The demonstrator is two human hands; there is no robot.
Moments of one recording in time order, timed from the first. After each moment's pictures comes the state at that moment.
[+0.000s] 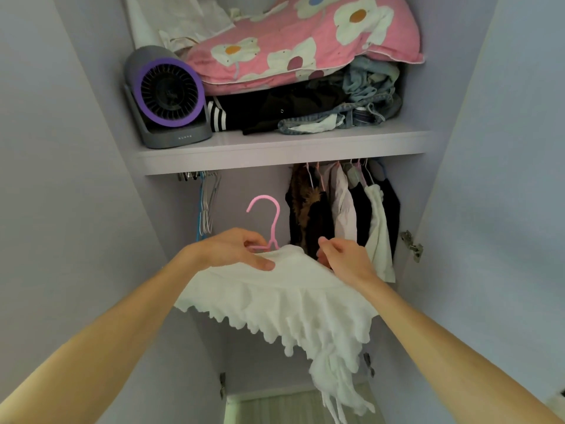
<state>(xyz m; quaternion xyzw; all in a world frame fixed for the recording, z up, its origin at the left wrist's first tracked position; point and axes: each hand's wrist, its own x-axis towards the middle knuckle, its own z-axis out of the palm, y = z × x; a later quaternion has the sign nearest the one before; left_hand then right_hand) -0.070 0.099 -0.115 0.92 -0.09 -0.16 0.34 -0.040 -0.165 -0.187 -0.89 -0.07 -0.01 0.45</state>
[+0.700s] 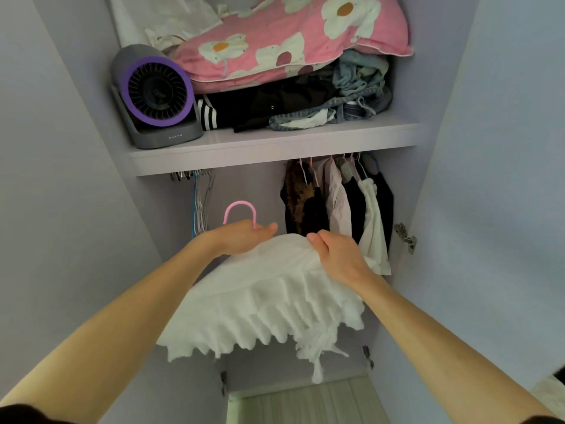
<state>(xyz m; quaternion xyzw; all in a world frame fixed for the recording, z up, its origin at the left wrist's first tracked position) -0.053 0.067 -0.106 0.95 -0.04 -0.17 0.26 -0.036 -0.164 -0.197 -0.91 -0.18 -0.13 0.35</state>
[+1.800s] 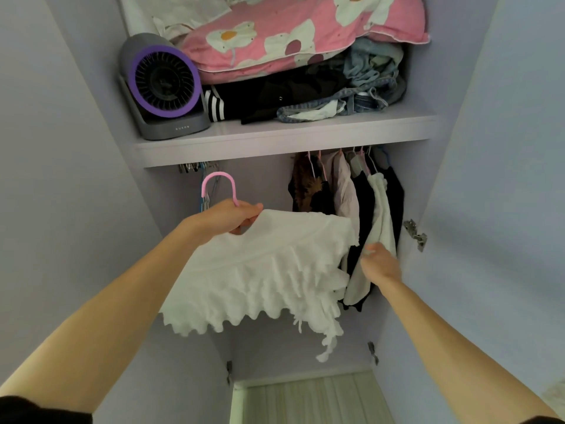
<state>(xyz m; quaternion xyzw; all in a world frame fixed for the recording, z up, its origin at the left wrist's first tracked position) -0.049 0.094 -0.094 0.90 -0.01 -0.11 0.43 -0.016 -0.221 -0.244 -0.90 0.12 0.02 0.41</state>
